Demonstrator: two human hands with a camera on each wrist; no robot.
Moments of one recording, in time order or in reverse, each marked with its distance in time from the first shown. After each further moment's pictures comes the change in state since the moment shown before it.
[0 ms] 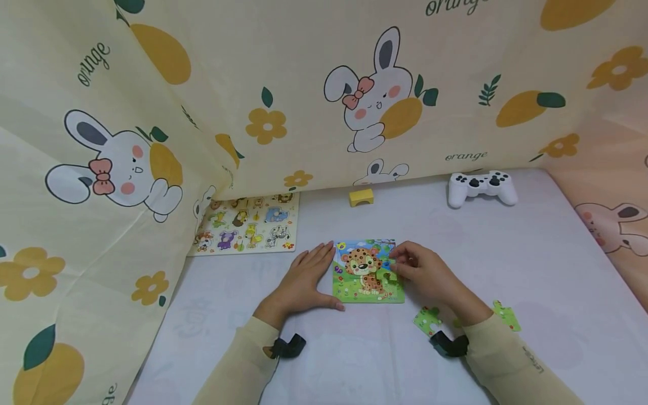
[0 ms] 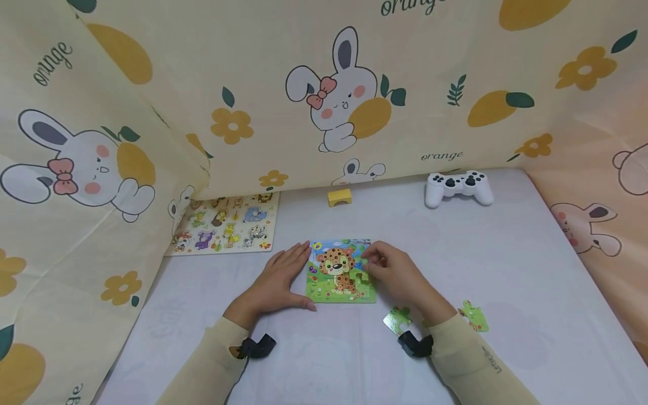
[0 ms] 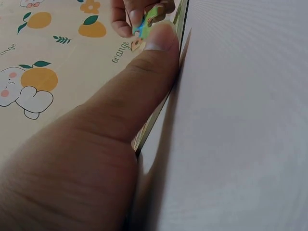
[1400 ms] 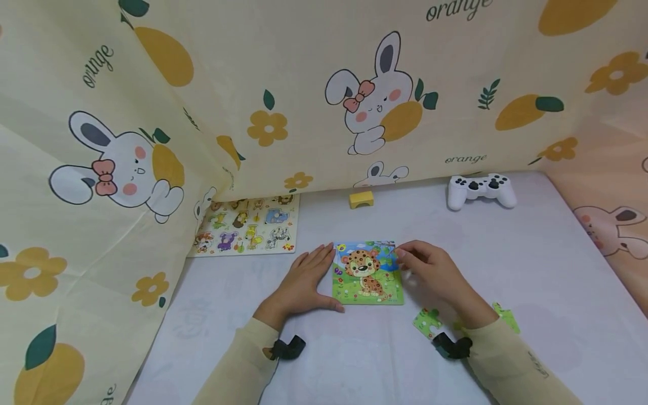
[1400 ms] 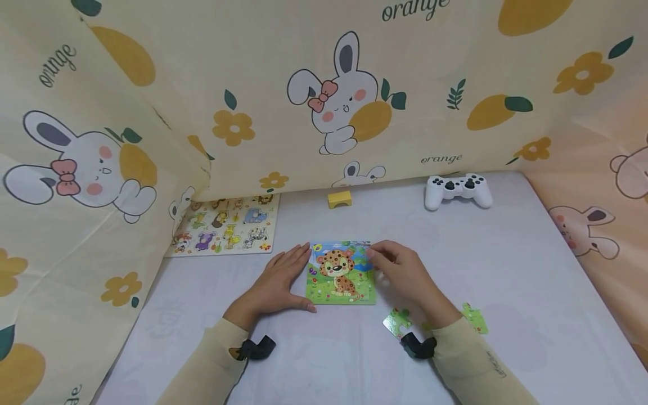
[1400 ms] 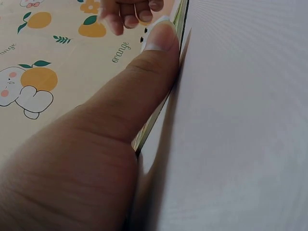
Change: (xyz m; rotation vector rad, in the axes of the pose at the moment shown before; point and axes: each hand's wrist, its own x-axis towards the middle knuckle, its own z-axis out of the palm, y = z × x) left_hand 0.000 0.001 -0.001 -0.015 0.002 -0.006; right_hand -0.008 -0.007 -0.014 0.076 0.083 -0.002
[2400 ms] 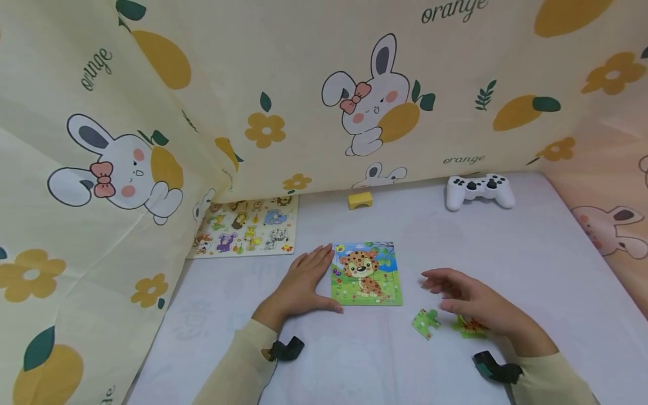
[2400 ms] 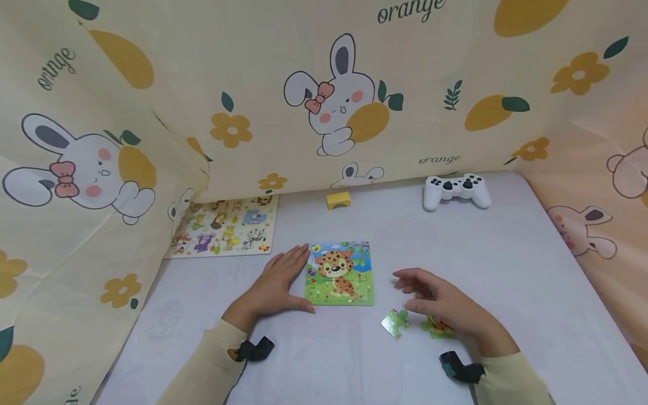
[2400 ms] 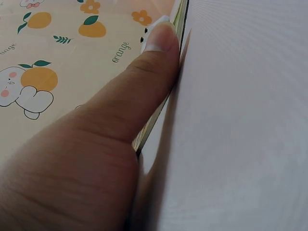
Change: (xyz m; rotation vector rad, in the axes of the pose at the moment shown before) left_hand 0.000 0.000 0.001 0.003 -0.002 -0.001; right_hand -0.059 0.050 -0.054 0.057 -0.315 -0.093
